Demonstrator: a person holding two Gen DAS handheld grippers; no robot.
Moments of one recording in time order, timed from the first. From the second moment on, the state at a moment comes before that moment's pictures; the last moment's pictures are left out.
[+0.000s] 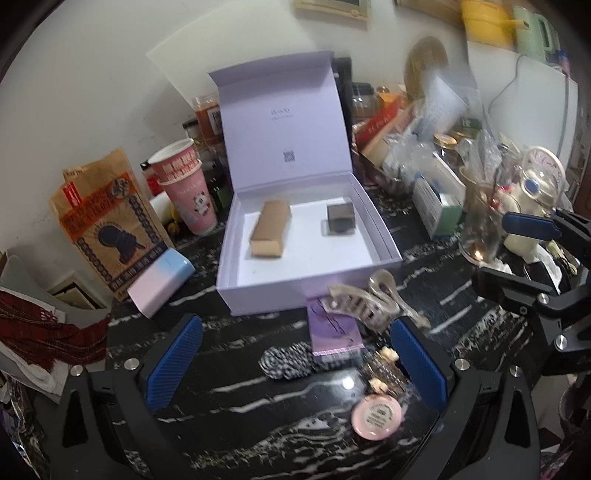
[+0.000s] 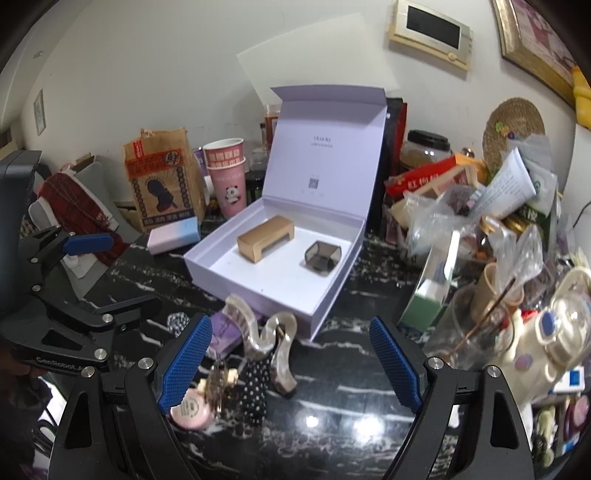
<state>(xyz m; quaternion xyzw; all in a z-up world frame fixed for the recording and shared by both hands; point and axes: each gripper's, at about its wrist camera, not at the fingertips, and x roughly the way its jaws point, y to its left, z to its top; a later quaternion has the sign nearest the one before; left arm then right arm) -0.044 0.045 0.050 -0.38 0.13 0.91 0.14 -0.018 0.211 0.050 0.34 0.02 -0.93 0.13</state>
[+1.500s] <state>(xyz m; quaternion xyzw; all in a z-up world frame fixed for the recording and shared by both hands) -0.014 0.056 -0.073 -0.48 0.06 0.85 0.20 -0.014 0.220 -0.039 0.41 0.00 -0.89 0.18</state>
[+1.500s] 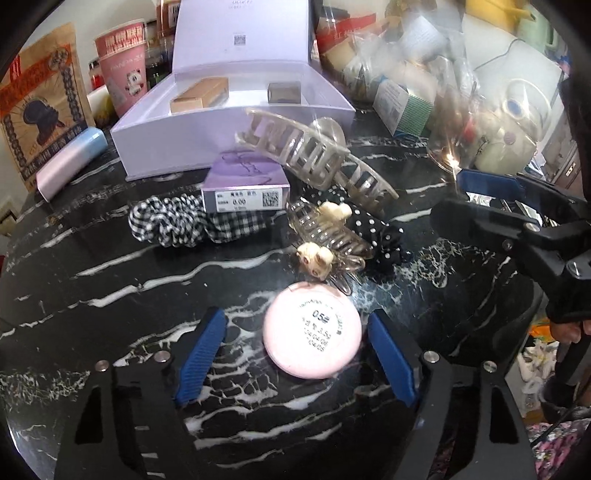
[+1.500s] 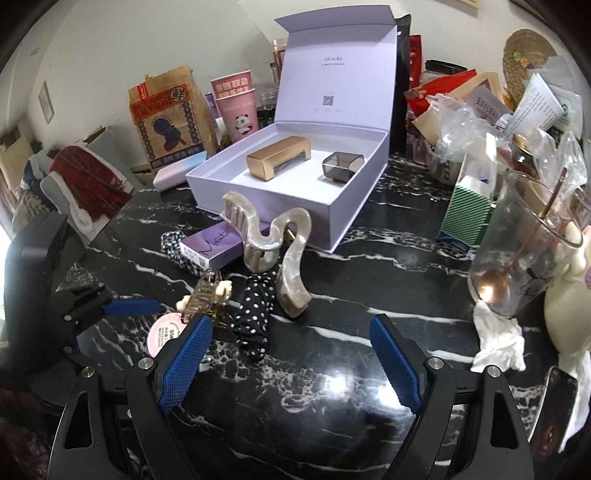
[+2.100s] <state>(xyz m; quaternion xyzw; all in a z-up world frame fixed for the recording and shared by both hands) -0.019 0.021 -0.072 -0.46 0.04 0.87 0.17 -0.025 0.181 -0.041 0.41 0.00 -0.88 0.24</state>
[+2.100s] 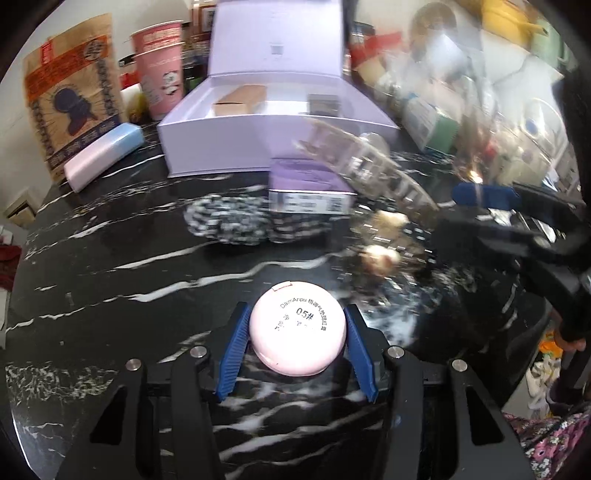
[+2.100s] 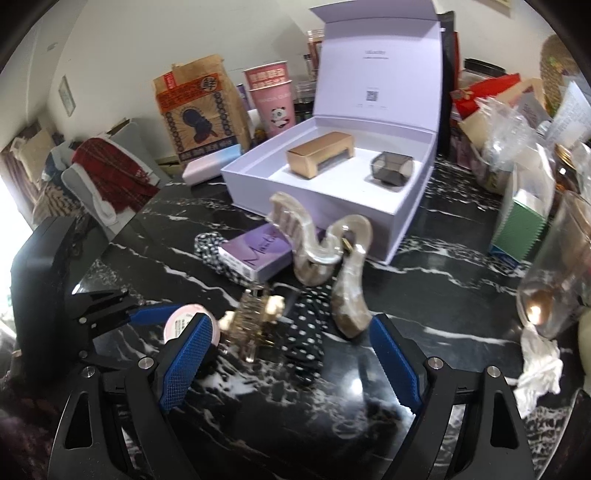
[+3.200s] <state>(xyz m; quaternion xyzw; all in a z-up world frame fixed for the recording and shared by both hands) -0.037 -0.015 -0.073 -0.46 0.05 0.88 0.13 -0.044 0.131 -0.079 0.44 0.04 -0.85 0.28</state>
